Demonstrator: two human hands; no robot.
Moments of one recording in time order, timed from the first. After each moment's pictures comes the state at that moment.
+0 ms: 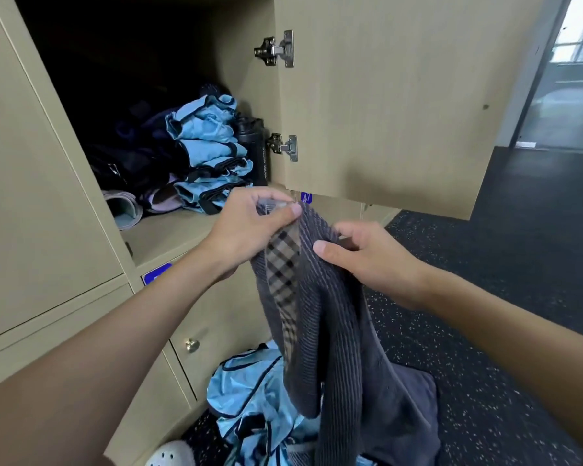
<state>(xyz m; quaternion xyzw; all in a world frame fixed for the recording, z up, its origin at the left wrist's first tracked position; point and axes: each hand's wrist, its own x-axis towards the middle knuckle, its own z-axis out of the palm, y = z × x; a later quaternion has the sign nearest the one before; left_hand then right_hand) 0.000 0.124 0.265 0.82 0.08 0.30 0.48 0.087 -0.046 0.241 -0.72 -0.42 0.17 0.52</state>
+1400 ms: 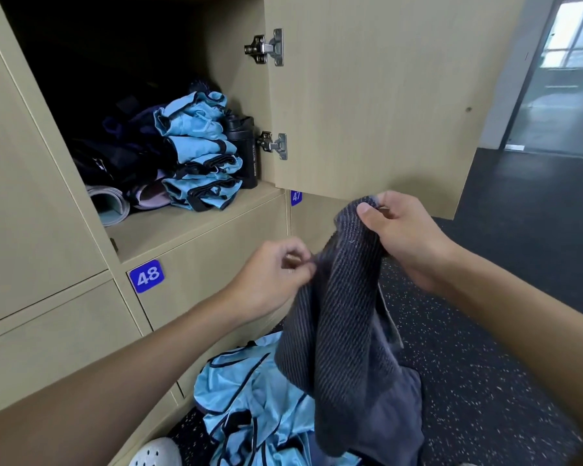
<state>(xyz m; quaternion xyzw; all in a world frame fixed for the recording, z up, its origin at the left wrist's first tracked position) 0.000 0.085 0.212 0.87 0.06 0.19 0.45 0.104 -0.079 0.263 -0.74 -0.30 0.10 0.59</state>
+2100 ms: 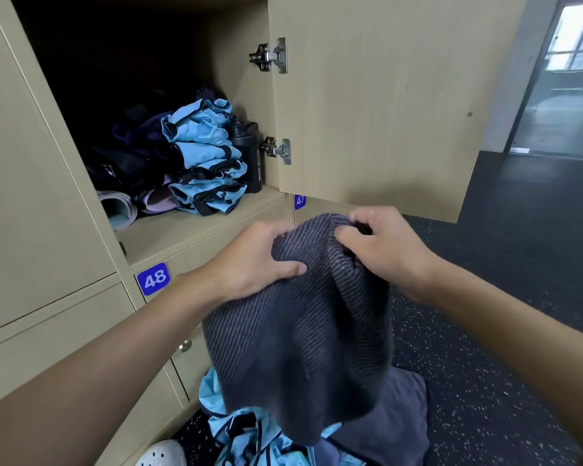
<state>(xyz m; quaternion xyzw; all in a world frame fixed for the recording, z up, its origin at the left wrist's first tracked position) -0.014 0.105 0.251 0.93 0.04 0.16 0.33 0.087 -0.069 0.263 -0.78 -0.36 0.07 0.50</state>
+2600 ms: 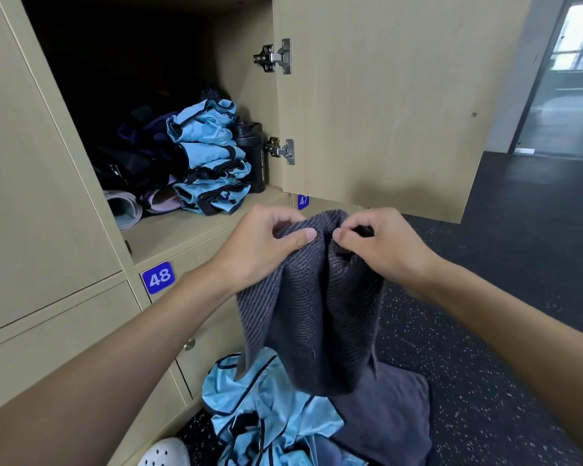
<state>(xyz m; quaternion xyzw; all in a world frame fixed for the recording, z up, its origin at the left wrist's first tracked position) -0.012 0.097 0.260 0.88 0.01 0.25 0.40 0.093 -0.068 0.257 -0.78 -0.39 0.04 0.49</state>
